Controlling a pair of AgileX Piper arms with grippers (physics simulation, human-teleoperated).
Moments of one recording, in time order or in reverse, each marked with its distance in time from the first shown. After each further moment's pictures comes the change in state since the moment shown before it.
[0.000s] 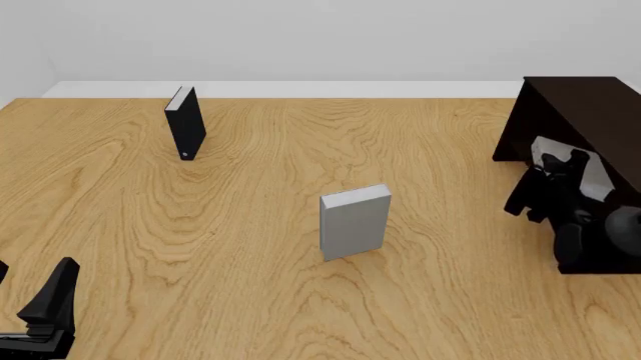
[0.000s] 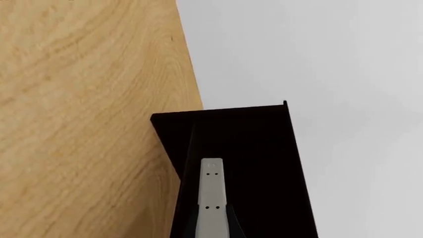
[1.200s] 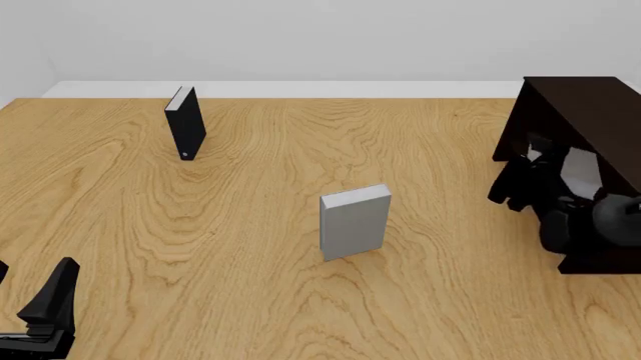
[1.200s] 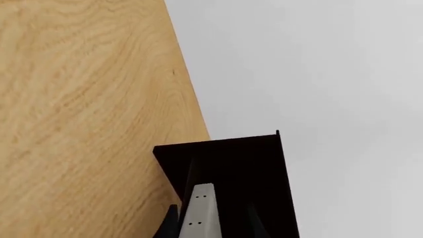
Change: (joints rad) left arm 0.000 0.000 0.000 0.000 0.000; right arm 0.080 -0.033 -0.044 0.084 0.070
